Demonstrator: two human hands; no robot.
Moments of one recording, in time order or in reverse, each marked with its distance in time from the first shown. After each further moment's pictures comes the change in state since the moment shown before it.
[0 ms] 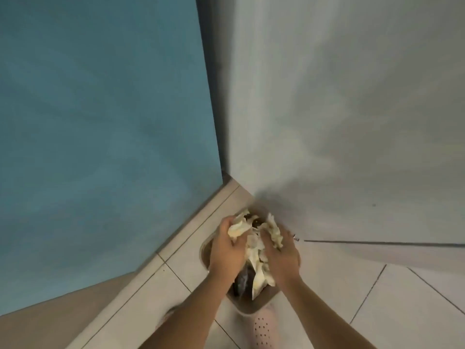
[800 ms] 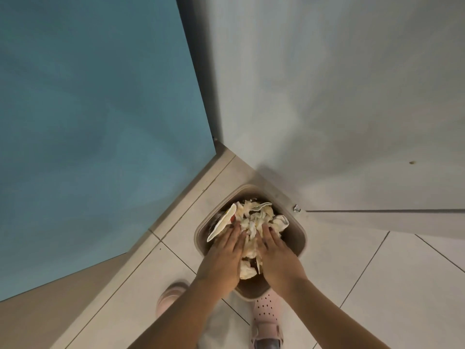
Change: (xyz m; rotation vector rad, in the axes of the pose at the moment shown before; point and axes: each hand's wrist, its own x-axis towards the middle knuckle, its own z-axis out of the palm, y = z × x) left_hand -0.006 -0.110 0.014 1.206 -0.540 0.545; right_hand -0.005 0.103 0.019 -1.086 -0.386 -0.406
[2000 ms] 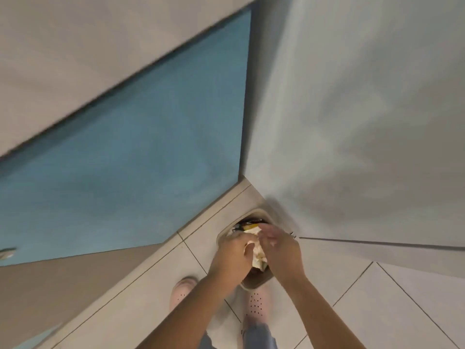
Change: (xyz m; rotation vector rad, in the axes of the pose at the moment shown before) left_hand -0.101 0.053 -0.183 -0.808 0.313 -0.371; right_hand -0.082 -0.074 -0.201 0.831 0.249 0.229
